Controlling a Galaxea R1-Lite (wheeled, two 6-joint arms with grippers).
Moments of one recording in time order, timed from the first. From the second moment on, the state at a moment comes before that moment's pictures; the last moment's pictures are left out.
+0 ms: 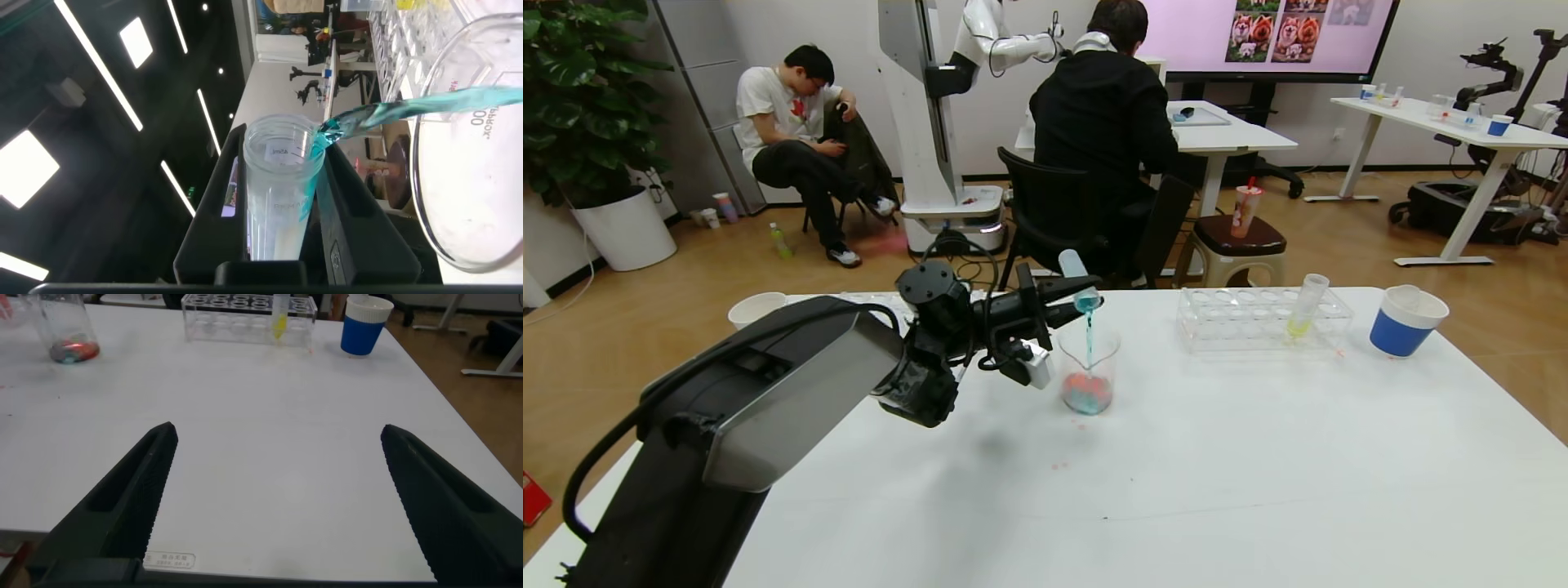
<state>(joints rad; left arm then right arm) -0.40 2.53 -1.46 -1.47 -0.91 1.38 0.00 0.00 0.00 0.00 0.01 -0.03</state>
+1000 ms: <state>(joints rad) -0.38 2.54 -1.52 -1.46 -0.98 1.51 0.00 0.00 0.00 0.00 0.01 -0.03</state>
